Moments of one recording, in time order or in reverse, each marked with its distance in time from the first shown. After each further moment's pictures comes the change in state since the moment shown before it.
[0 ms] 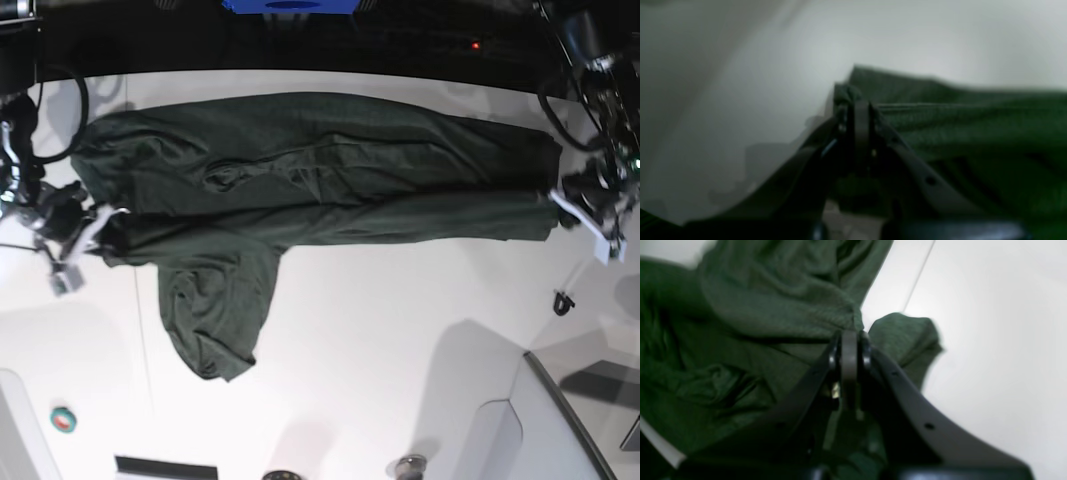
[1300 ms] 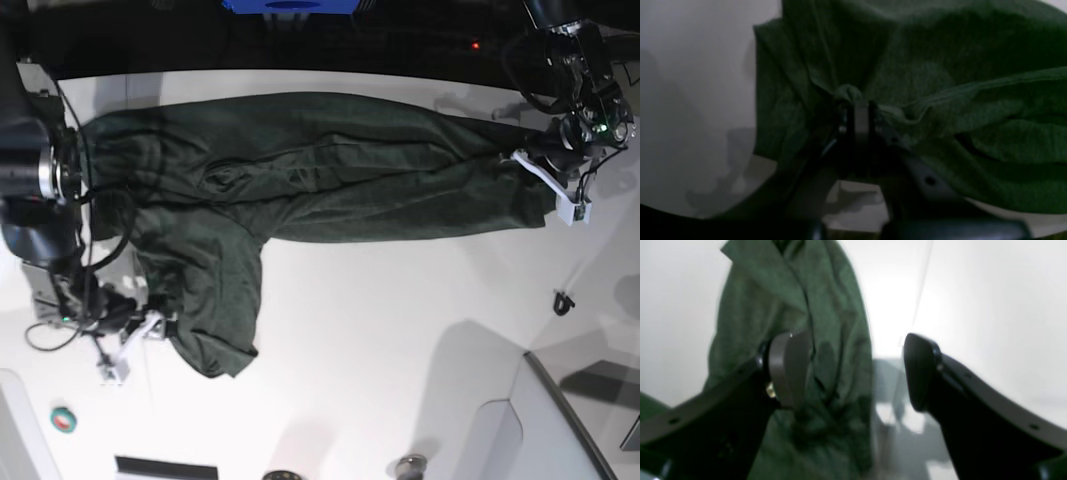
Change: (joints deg) left arm 4.8 6.1 0.1 0.7 0.7 -0.1 -0.4; right arm 38.4 -11.5 -3.1 -53.4 -18.0 -5.5 12.5
